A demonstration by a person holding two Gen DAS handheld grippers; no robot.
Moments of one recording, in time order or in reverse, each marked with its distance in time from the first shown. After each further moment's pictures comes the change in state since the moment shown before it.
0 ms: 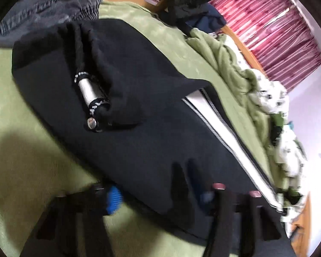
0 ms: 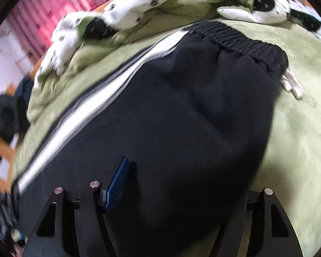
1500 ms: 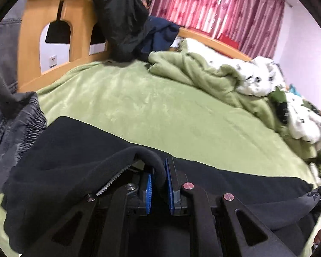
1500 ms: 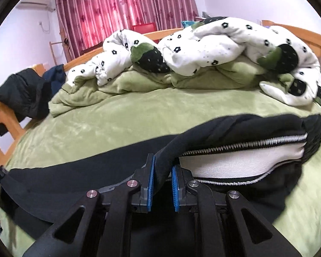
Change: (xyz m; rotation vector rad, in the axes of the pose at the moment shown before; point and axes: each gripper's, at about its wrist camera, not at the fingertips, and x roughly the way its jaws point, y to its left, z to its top) left arm 0.021 -0.111 0.089 0.412 -0.136 0.114; right arm -0.055 0.120 0.029 -0.343 -0.206 0.030
